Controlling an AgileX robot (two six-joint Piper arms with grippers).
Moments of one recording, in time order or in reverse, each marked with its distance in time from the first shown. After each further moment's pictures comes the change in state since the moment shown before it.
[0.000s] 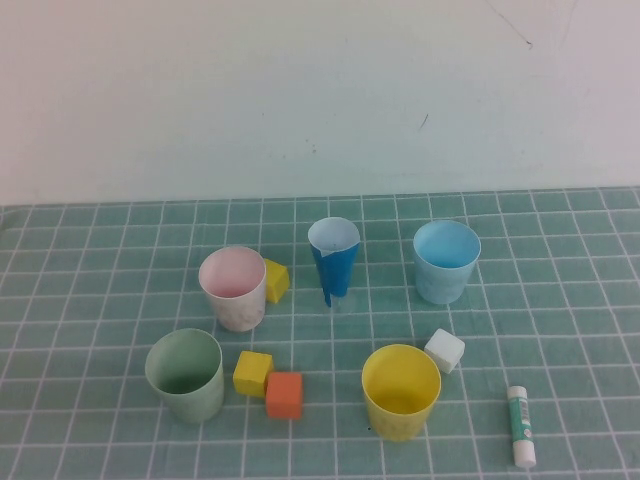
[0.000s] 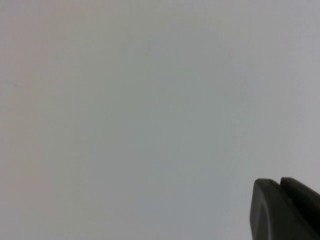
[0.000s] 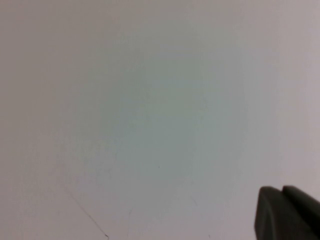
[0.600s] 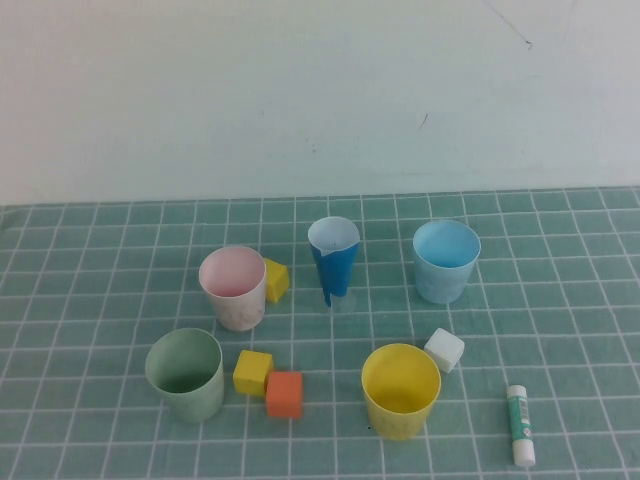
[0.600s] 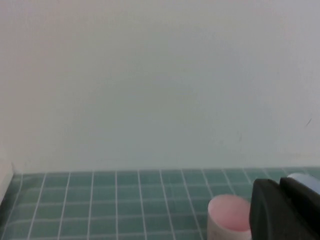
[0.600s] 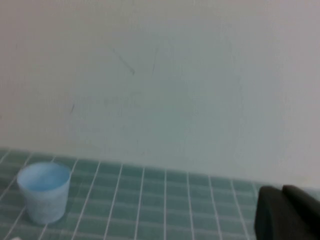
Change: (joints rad) right arm 0.000 0.254 -0.372 0.045 0.721 -0.099; left arm 0.002 0.384 -0.512 0.103 0.640 0.134
